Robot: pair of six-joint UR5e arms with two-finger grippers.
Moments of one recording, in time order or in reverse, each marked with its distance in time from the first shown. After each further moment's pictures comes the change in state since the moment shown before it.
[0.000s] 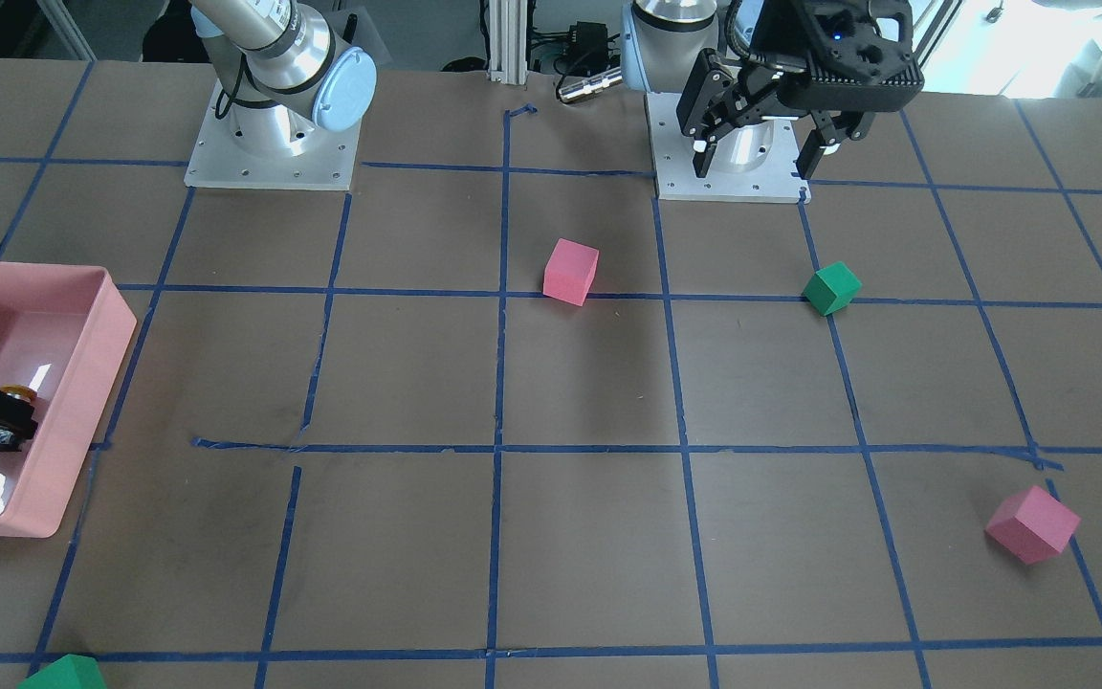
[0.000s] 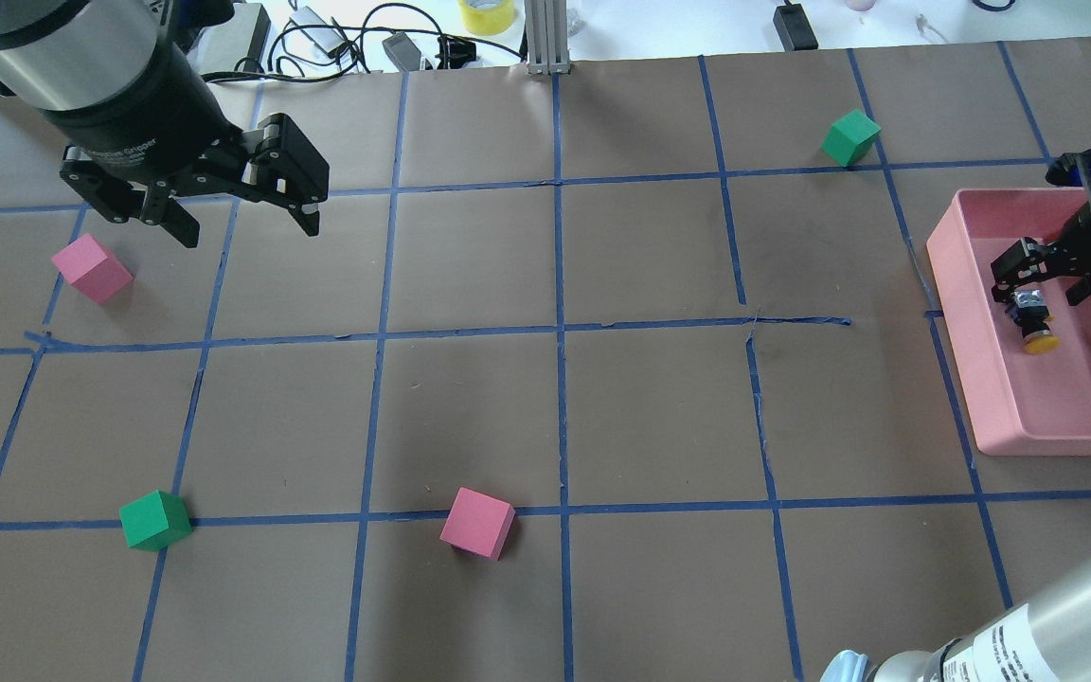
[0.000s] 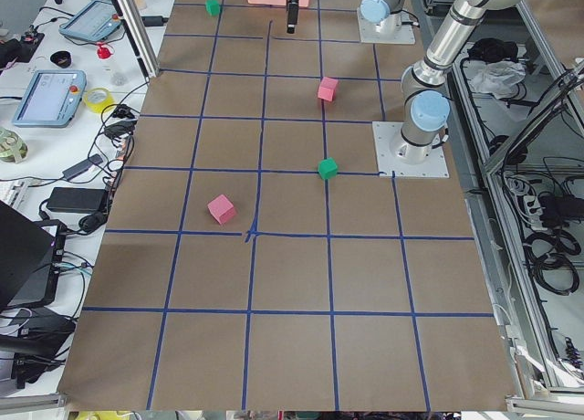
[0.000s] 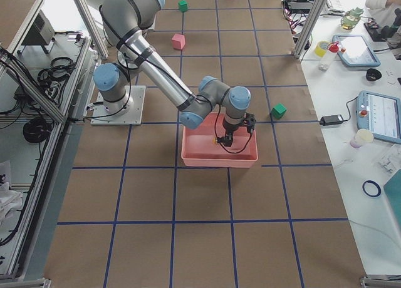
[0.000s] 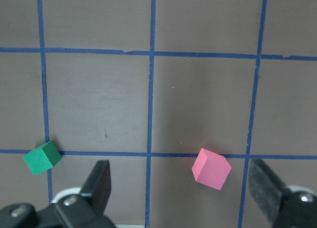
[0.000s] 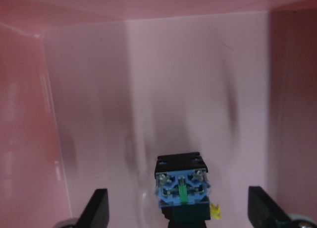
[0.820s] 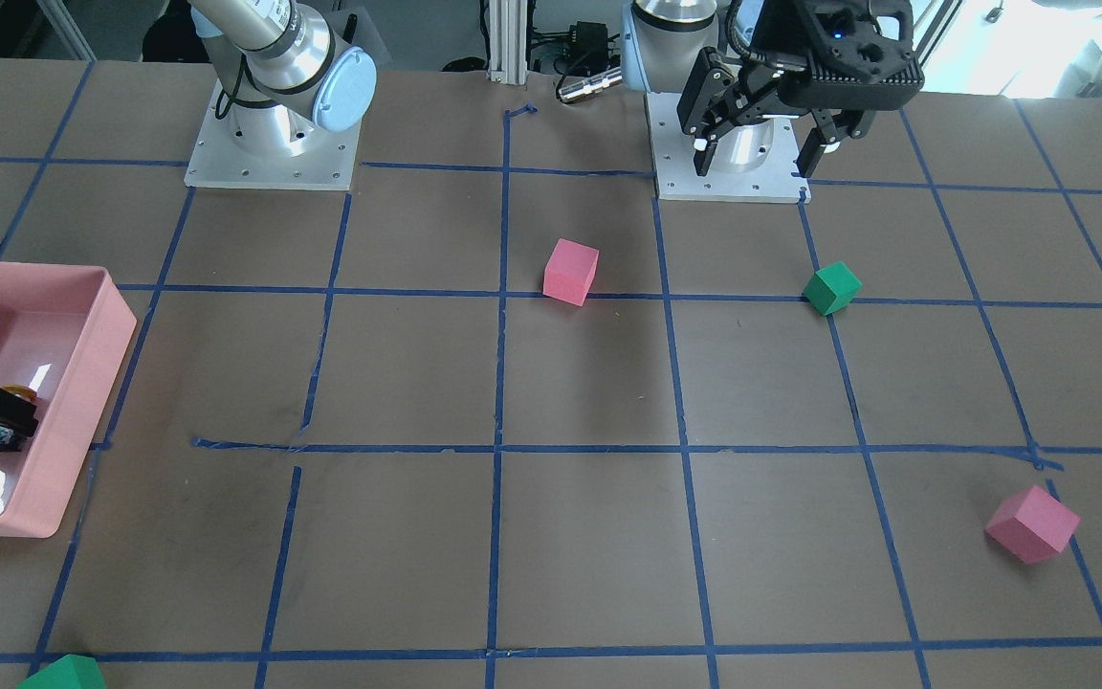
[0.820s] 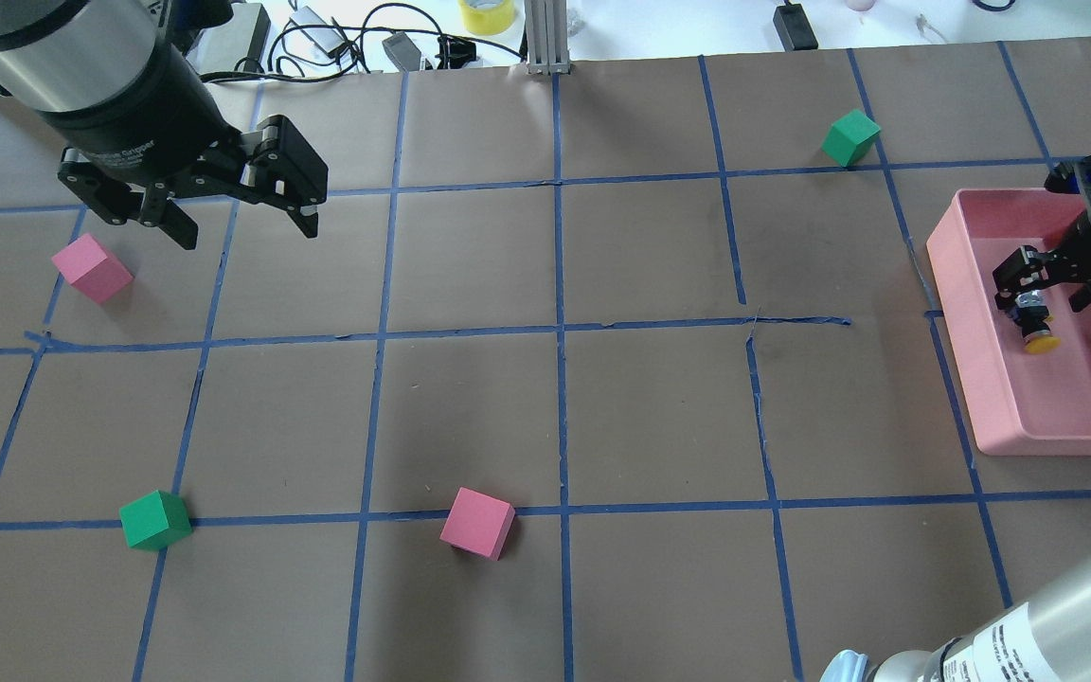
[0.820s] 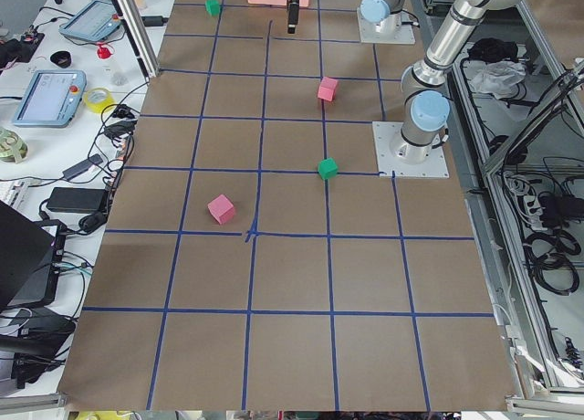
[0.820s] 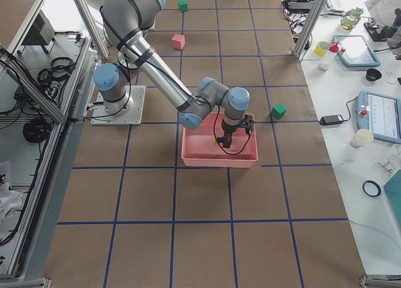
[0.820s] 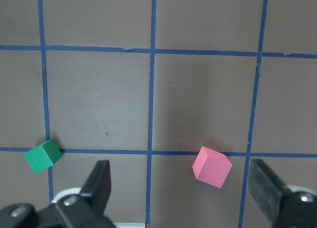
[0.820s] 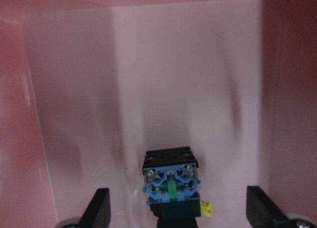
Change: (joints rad) left arm 0.001 0.002 0.000 -0.002 0.001 0.000; right arm 0.000 0.002 0.009 -0.015 -0.038 0.000
